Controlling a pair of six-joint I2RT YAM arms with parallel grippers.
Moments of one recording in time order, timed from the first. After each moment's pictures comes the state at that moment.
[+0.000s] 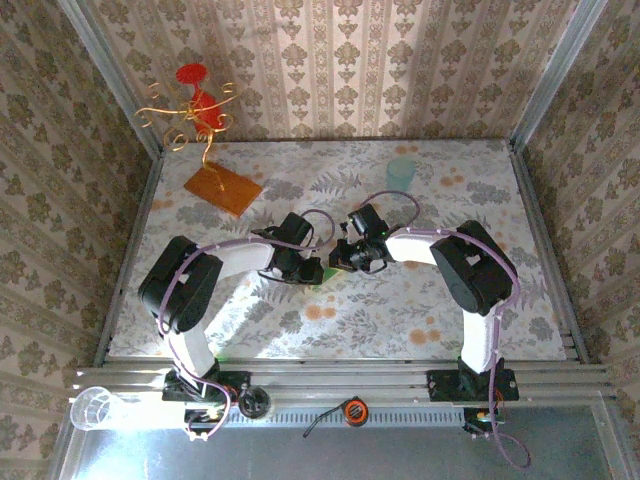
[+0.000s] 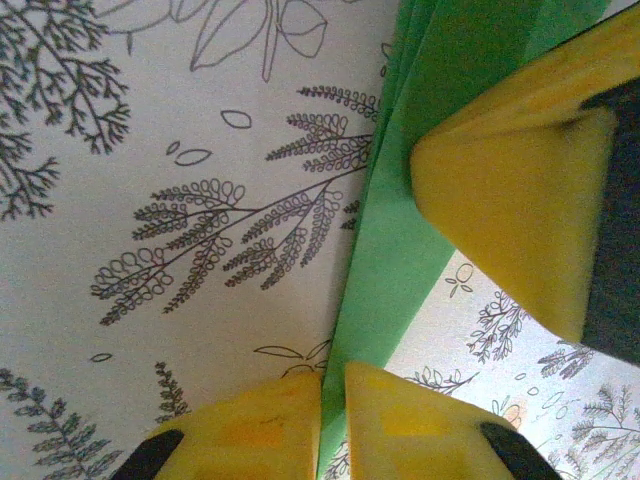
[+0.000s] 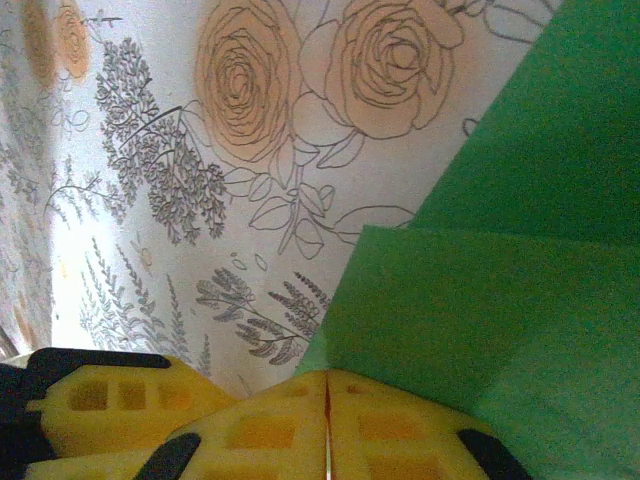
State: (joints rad) left arm -0.67 1.78 0.97 -0.40 0.39 -0.43; right arm 0.54 1.94 1.07 -0.14 -0.48 0.71
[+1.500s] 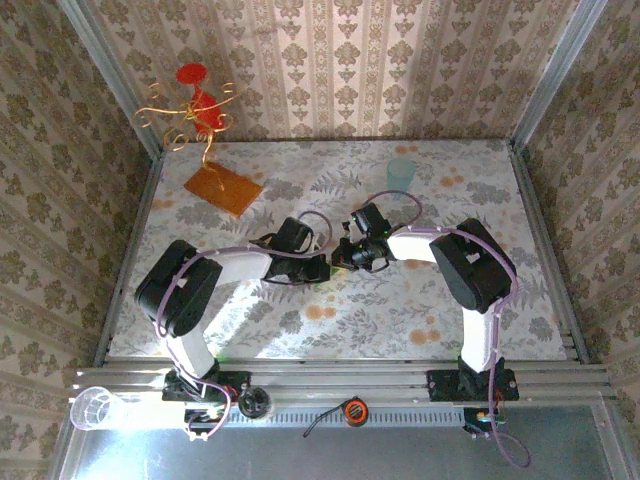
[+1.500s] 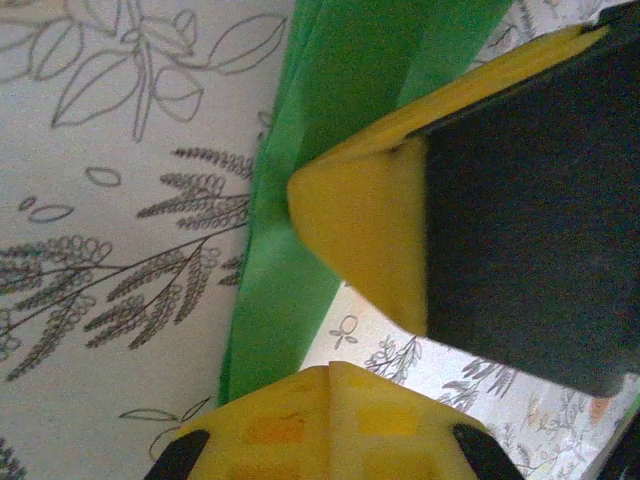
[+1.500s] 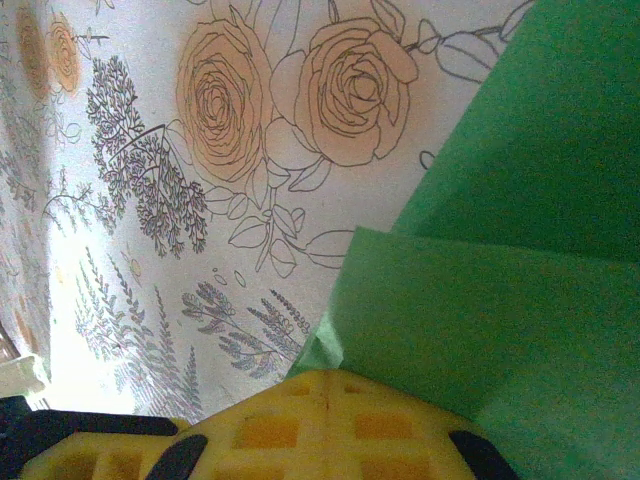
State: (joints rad) left arm -0.68 1.74 0.86 -0.12 0.47 -0.61; right arm 0.52 1.96 1.07 -0.13 -0.50 0.69
